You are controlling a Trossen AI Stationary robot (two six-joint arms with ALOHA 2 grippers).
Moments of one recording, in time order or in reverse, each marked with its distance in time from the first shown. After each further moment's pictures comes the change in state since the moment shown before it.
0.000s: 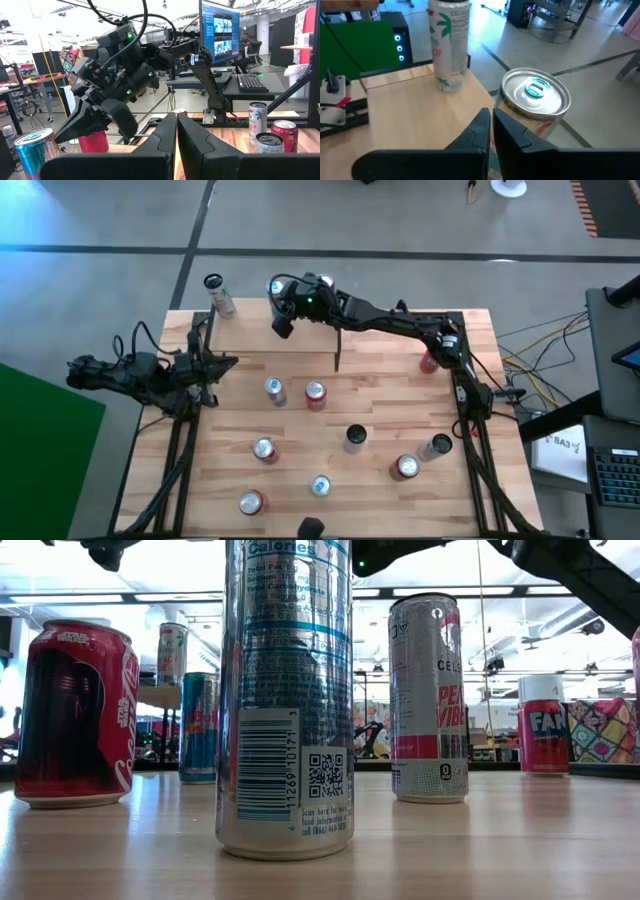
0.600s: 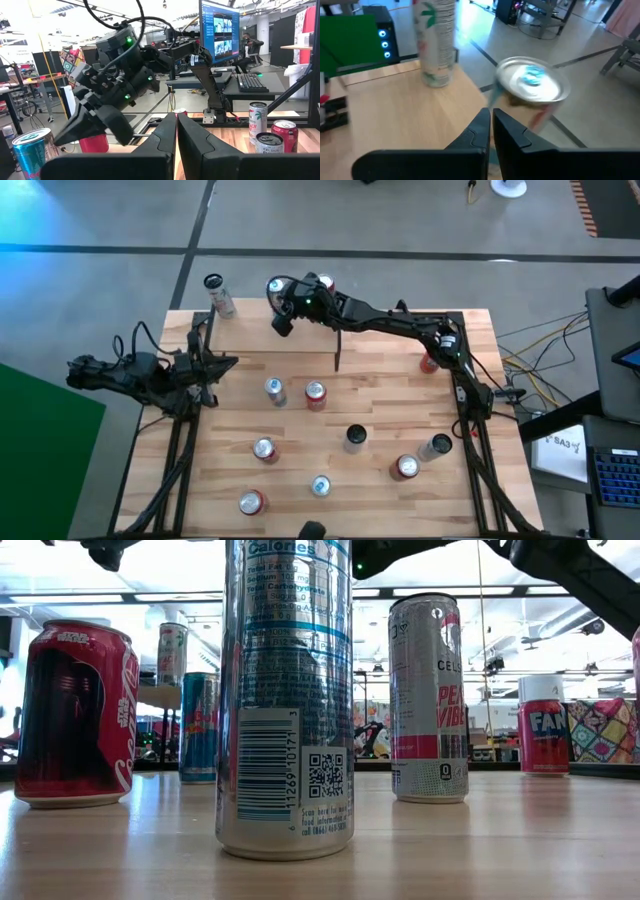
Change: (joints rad) left arm 0.000 0.000 0.000 0.000 0.000 0.000; right arm 0.015 0.012 0.000 -0.007 0.070 0.002
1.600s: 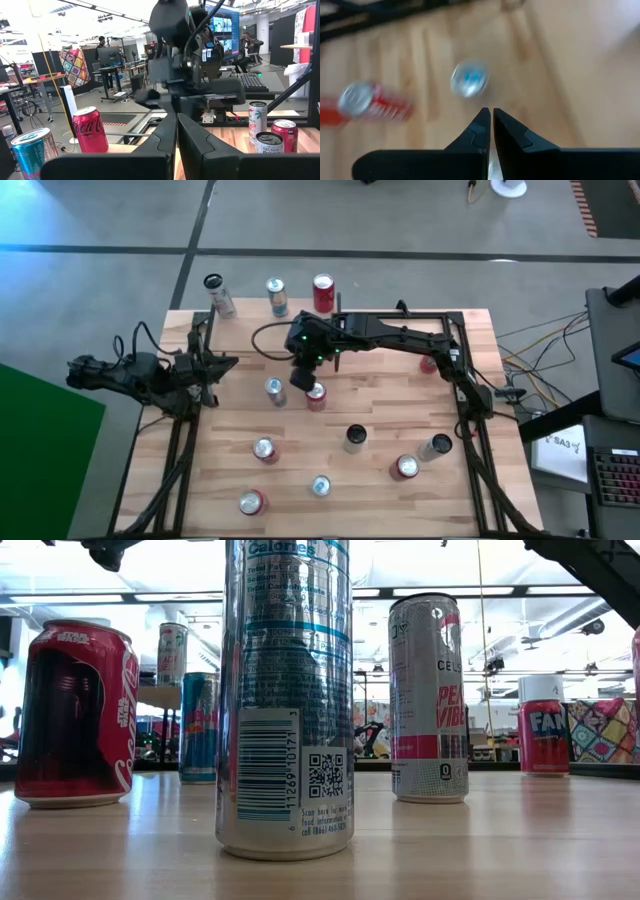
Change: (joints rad) left arm 0.000 0.005 0.000 0.001 0.001 0.000; right arm 0.194 -0.041 0.230 -0.812 -0.339 0.185
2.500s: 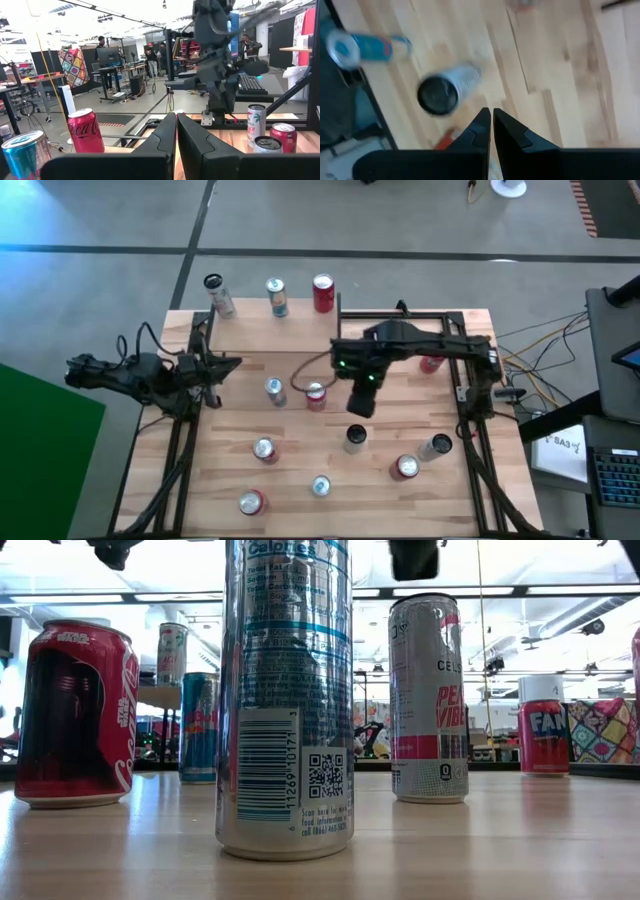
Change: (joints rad) left arm 0.000 0.051 0.000 0.057 0.001 -0.010; right arm 0.106 -0.279 -0.269 -0.503 -0.137 0.157
